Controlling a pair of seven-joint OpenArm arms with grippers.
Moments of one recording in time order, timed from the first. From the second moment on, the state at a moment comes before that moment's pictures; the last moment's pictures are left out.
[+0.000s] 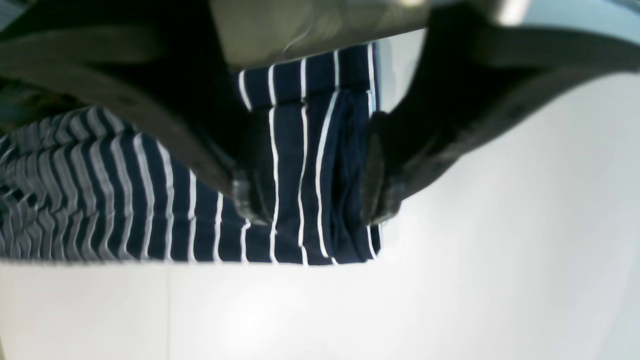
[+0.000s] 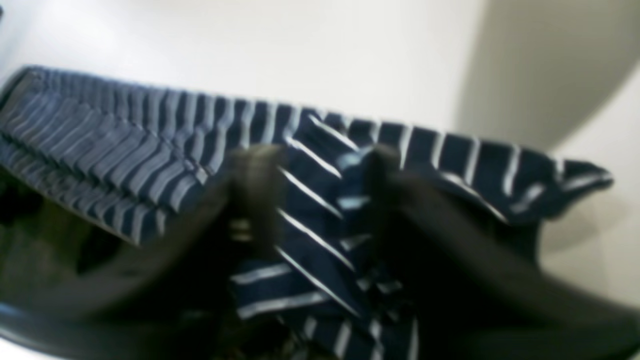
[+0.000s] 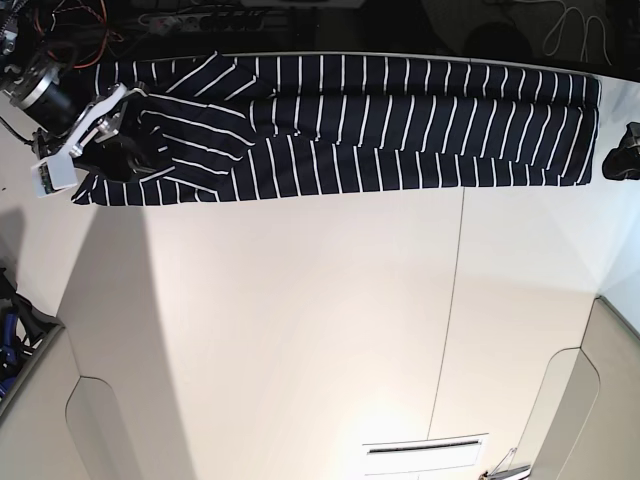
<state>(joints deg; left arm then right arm) 20.4 -39.4 -45.2 79.9 -67.1 -36.2 69.8 -25.9 8.8 28.2 123.6 46.8 32.6 -63.8</state>
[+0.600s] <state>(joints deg) 23.8 -34.6 -46.1 78.2 -60.2 -36.2 61.5 -21.9 9.8 28.1 94.9 41.3 33.2 -57.3</state>
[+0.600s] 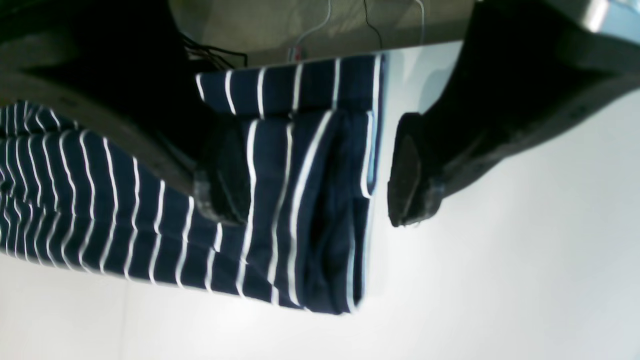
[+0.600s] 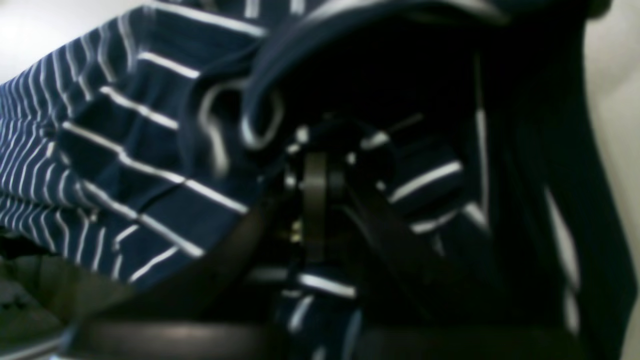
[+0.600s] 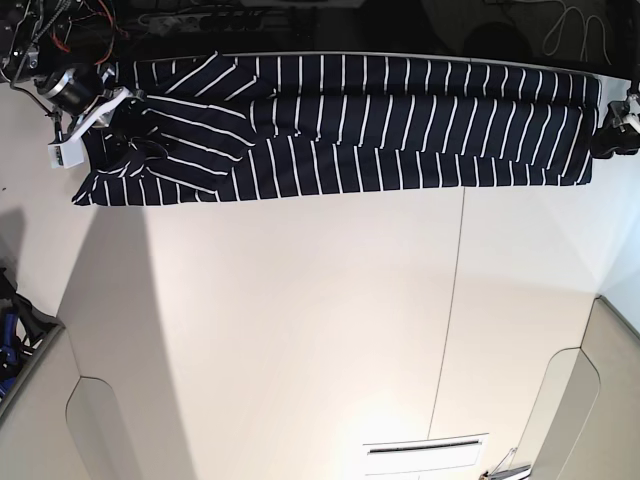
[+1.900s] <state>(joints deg) 24.1 -33.5 -48.8 72.2 -65.1 -36.1 64.5 -8.3 11.8 28.1 83.8 41.1 33.0 -58.8</state>
